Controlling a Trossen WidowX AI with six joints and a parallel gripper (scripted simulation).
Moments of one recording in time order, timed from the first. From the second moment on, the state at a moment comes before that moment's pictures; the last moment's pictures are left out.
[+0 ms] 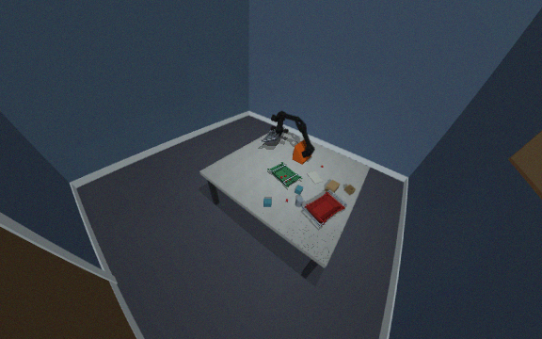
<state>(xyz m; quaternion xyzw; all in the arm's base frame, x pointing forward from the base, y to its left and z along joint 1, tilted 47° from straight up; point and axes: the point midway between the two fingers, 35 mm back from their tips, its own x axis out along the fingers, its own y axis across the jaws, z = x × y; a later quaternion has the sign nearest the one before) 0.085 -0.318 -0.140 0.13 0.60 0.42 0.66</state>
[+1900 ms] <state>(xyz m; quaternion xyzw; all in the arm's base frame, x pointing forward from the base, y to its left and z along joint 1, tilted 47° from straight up) 0.219 -0.274 -0.050 0.01 0.55 0.48 0.68</state>
